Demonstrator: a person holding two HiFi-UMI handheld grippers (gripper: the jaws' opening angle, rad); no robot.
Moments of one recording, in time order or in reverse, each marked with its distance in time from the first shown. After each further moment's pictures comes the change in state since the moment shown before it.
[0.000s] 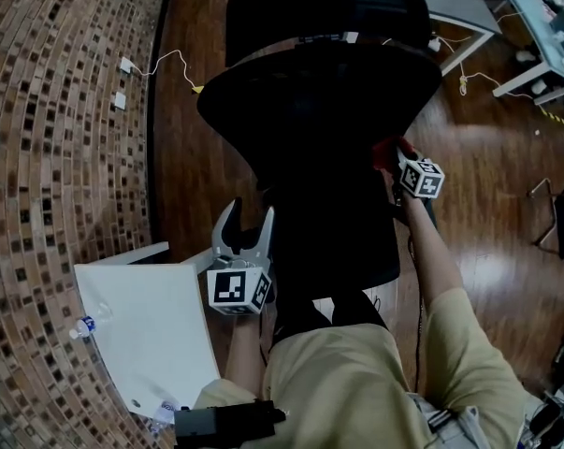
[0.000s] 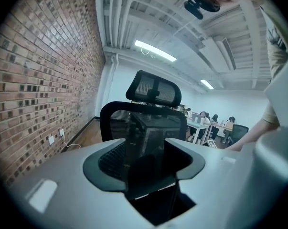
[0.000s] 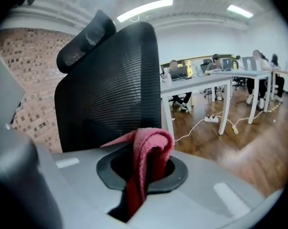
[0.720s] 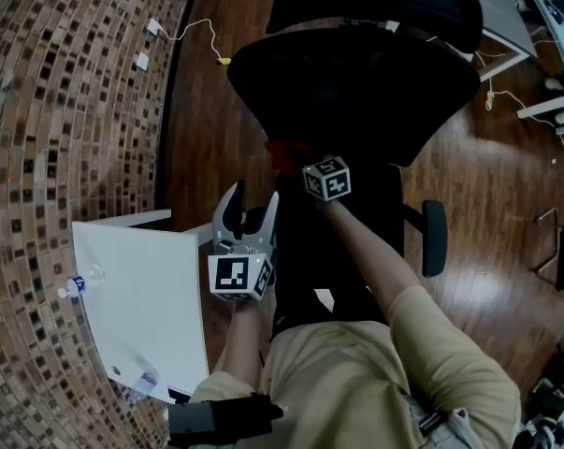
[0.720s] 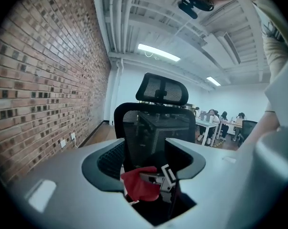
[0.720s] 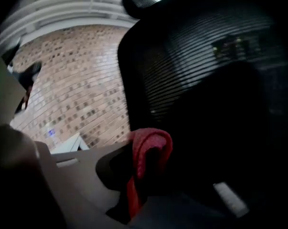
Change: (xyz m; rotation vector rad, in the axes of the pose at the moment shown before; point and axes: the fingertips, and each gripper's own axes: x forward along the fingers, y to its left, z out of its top) left arm -0.018 0.026 -0.014 0.030 -0.029 0.105; right arm 0.085 0.347 -0.099 -0.142 0.139 0.573
